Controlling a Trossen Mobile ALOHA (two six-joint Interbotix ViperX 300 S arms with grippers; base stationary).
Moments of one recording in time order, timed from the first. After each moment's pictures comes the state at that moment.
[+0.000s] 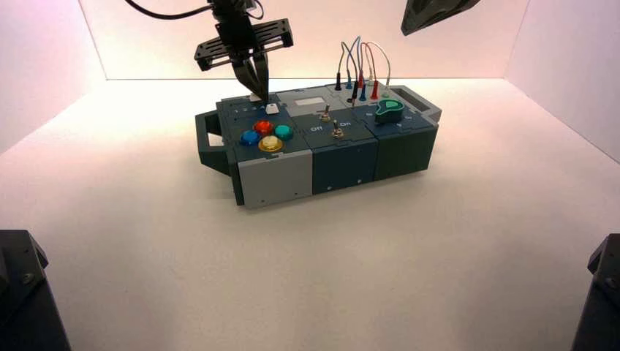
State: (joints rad) left arm -0.42 0.36 0.31 -0.23 0.62 -0.30; right arm 0.53 -0.47 0.85 0.13 0.53 -0.11
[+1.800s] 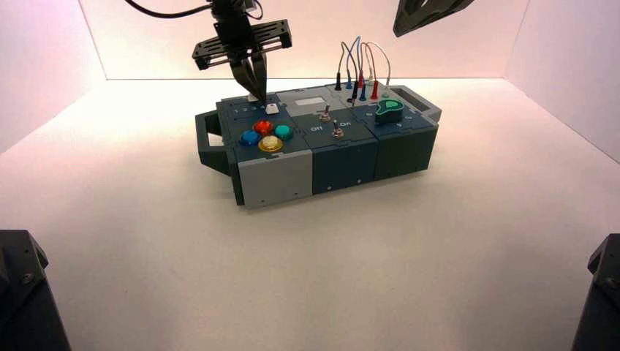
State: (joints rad) left arm -0.42 0.35 0.31 -0.21 0.65 -0.30; right arm 0.58 -0.48 0.86 0.13 0.53 -0.11
